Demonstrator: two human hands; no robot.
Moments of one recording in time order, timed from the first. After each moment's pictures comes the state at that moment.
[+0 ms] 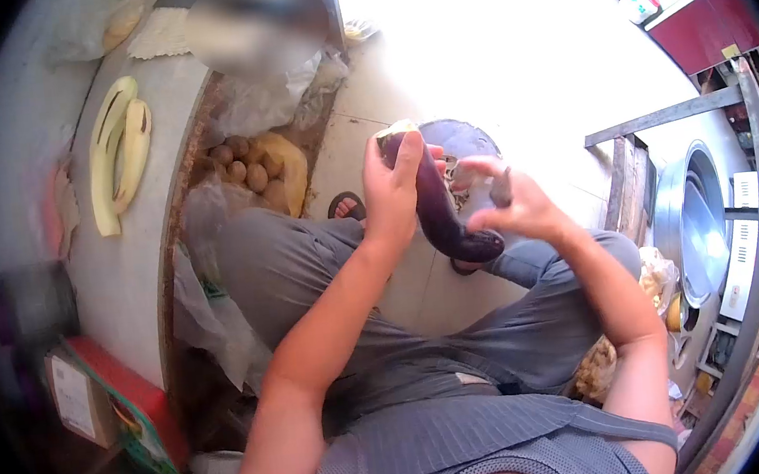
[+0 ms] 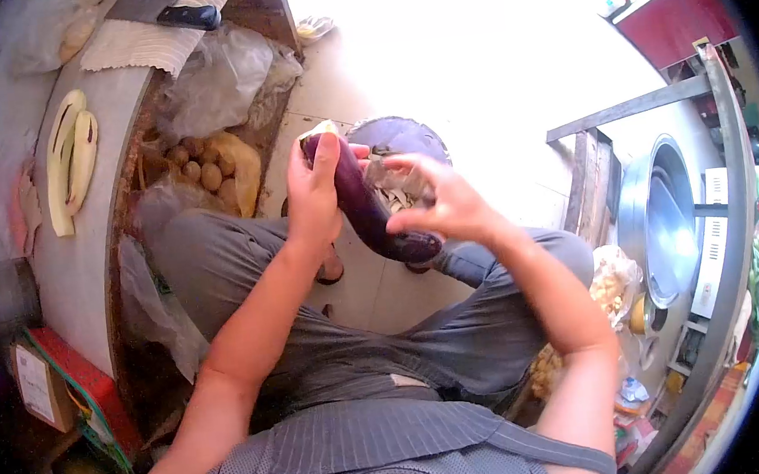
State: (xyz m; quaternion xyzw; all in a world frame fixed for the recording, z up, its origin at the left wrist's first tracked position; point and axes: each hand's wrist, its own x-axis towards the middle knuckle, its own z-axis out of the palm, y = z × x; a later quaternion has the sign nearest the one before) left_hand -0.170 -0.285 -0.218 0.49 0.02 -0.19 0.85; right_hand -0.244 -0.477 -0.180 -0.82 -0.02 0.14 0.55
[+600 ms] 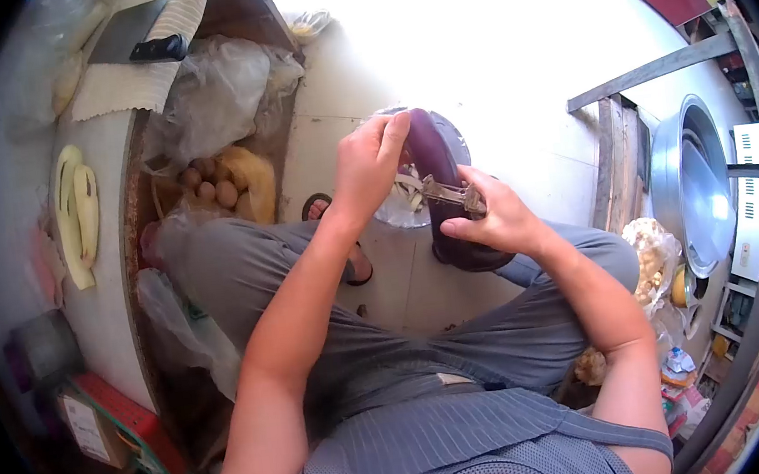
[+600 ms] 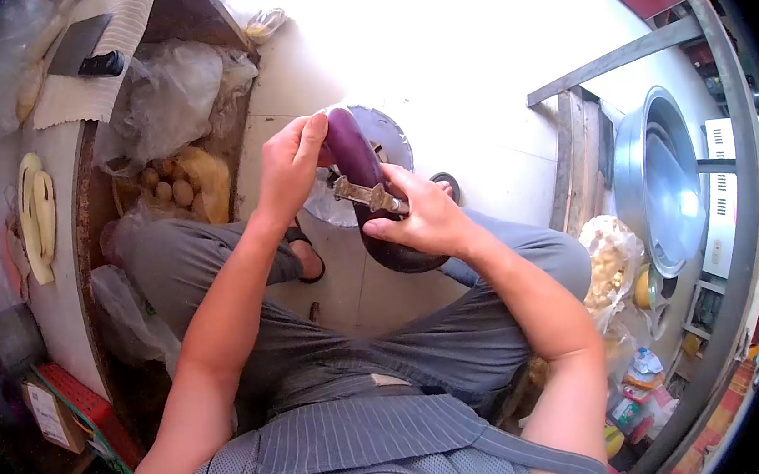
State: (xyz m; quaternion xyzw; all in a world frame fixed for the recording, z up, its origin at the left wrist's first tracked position) left_hand -0.144 -0.340 -0.232 0.71 -0.15 -0.20 0.66; right_hand -0.287 -0.509 -0.203 -0.81 0.07 0.13 0.57
